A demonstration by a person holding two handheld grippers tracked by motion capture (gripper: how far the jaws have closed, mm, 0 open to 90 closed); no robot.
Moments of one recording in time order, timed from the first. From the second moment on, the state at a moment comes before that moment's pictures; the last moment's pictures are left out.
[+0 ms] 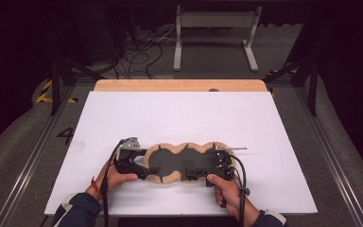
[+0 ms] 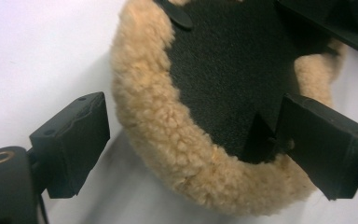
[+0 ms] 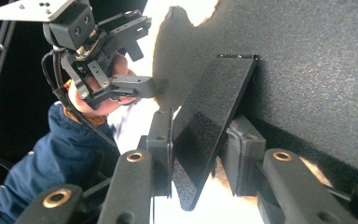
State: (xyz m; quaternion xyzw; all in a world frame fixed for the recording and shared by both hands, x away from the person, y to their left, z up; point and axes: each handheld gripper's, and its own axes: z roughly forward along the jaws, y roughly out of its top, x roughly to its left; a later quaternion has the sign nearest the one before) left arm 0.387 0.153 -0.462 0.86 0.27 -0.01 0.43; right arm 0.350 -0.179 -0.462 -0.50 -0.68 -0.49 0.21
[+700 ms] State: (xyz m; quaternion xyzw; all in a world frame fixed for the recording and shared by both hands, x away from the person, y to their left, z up) left arm 0.380 0.164 -0.440 0.84 0.27 0.03 0.47; right arm 0.350 -0.174 -0.453 -0.44 -0.74 -0.50 0.10
